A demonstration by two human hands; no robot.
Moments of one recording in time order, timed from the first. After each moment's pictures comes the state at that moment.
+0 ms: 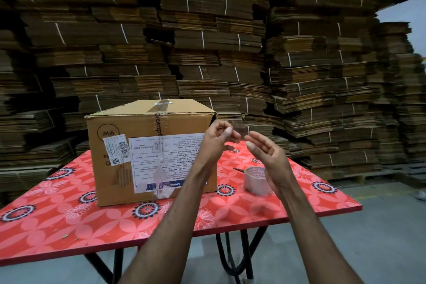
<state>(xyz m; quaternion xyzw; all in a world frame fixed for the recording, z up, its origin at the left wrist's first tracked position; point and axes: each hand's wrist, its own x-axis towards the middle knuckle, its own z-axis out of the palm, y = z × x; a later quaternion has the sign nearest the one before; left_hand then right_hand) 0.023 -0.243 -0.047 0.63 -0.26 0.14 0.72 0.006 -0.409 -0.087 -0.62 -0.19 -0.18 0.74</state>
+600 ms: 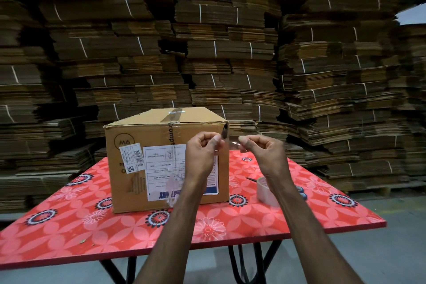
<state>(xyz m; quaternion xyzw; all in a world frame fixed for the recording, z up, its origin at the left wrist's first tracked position) -0.011 -0.205 -0.045 0.63 -0.14 0.32 0.69 0.005 -0.364 -0.050 -0.65 -0.22 -0.29 0.67</state>
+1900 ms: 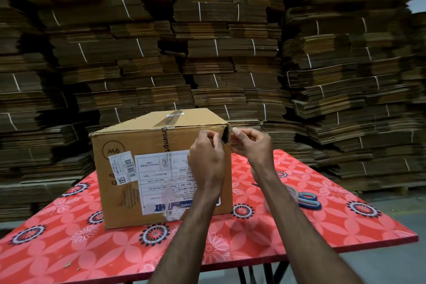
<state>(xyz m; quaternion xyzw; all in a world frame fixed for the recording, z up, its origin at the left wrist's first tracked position) 0.046 -0.225 -0.051 0.74 -0.01 0.54 0.41 0.093 -0.336 -0.051 -0.57 -0.17 -0.24 0.77</state>
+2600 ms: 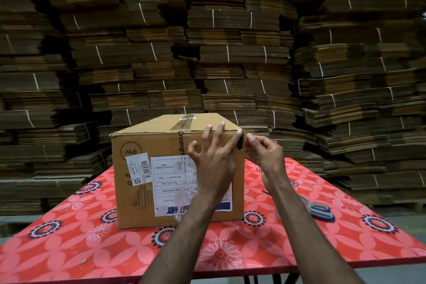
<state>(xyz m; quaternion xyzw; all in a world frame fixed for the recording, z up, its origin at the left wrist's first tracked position) 0.051 -0.197 -0.058 0.83 -0.03 0.55 0.07 0.091 -0.332 -0.051 -0.54 -0.18 -0.20 0.80</state>
